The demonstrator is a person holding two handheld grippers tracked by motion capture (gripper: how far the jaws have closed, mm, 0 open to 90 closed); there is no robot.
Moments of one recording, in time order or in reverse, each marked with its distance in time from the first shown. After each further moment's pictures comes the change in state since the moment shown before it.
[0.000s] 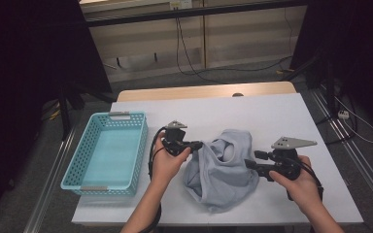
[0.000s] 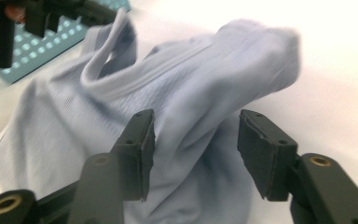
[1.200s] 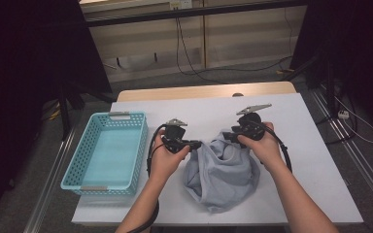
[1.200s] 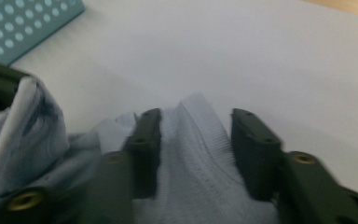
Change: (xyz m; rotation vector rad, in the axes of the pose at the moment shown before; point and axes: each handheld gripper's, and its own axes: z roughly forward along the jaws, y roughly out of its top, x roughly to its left) left arm 0.004 0.007 -0.001 0.044 0.011 0.005; right arm -0.016 0.071 0.095 0.158 -0.063 -0.009
